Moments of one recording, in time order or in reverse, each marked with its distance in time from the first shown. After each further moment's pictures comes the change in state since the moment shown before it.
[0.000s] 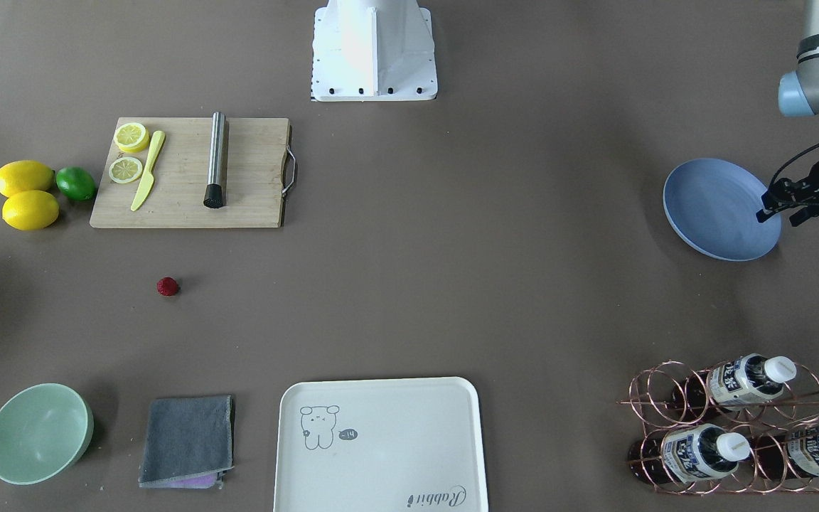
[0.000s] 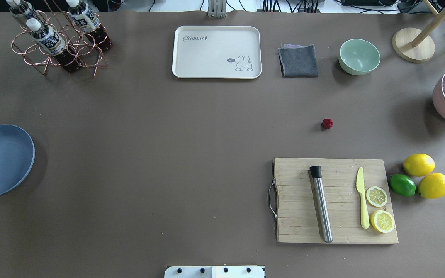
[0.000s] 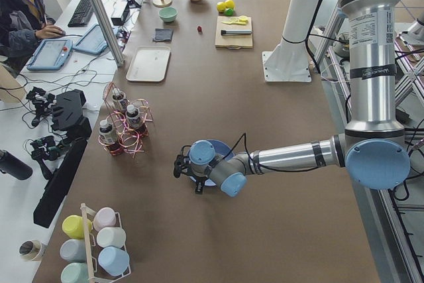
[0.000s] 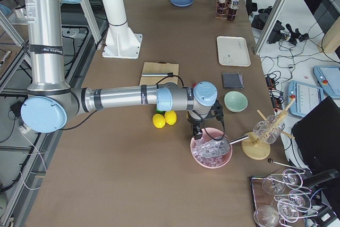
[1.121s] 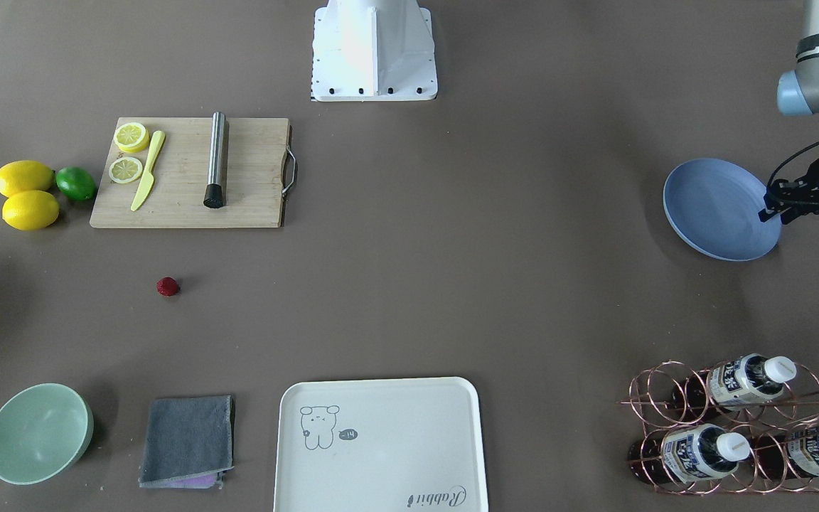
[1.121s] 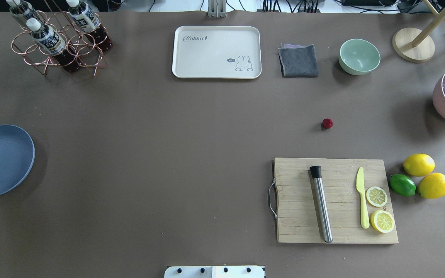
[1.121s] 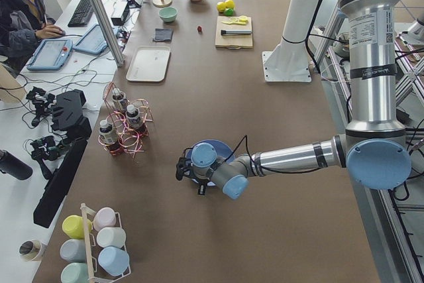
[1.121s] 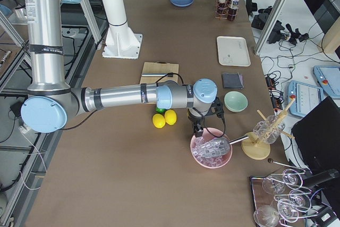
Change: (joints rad) left arm 0.009 0.008 0.015 -0.009 -0.003 -0.010; right arm 0.000 0.001 0.018 0.000 0.002 0.000
